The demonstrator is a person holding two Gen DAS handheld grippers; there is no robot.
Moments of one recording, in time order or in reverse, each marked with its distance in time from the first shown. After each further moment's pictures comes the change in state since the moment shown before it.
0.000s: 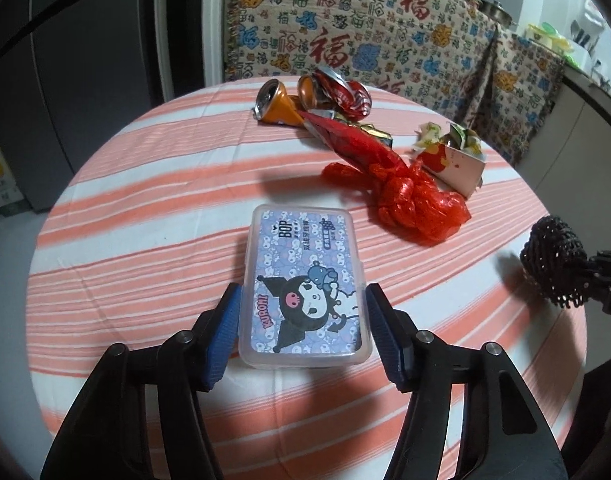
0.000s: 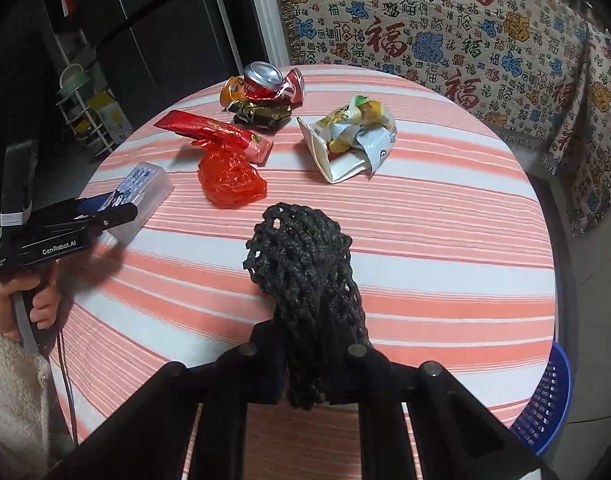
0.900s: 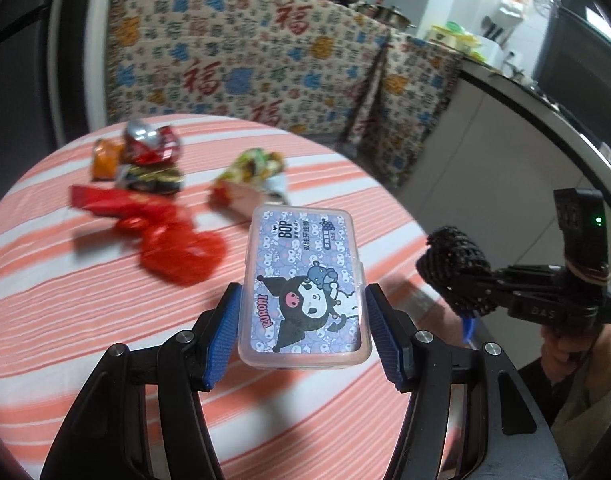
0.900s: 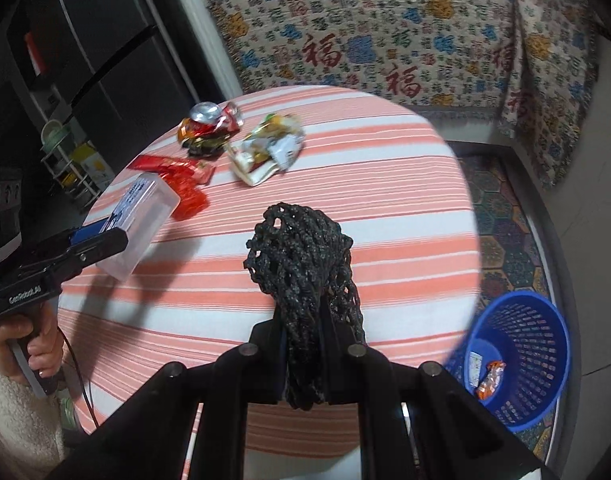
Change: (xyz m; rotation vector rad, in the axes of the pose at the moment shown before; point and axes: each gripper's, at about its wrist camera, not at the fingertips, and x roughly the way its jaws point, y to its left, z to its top) left arm -0.032 -0.147 0.020 0.122 -0.063 -0.323; right arm -0.057 -0.073 -0.043 0.189 -0.090 -0.020
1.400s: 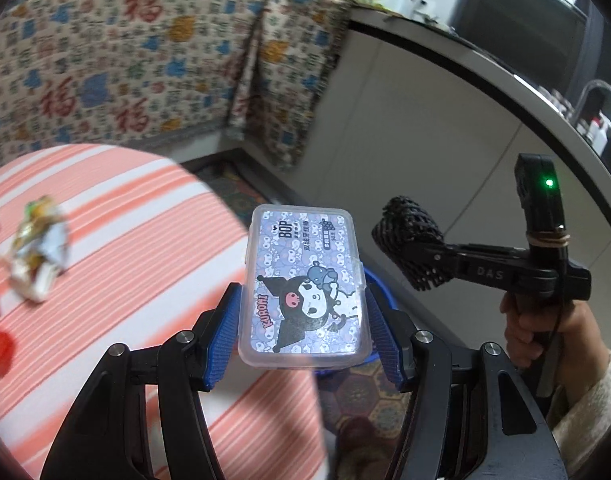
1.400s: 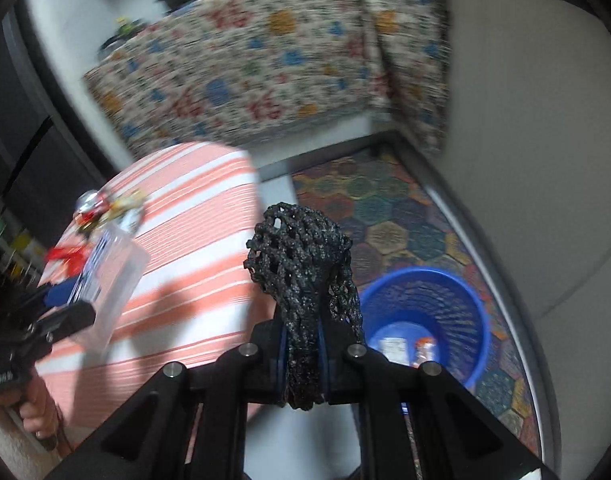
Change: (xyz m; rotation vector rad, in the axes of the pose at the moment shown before) left arm 0.098 -0.173 0.035 0.188 0.095 -0.253; right arm -0.063 -0.158 -0.025 0.311 -0.099 -0.216
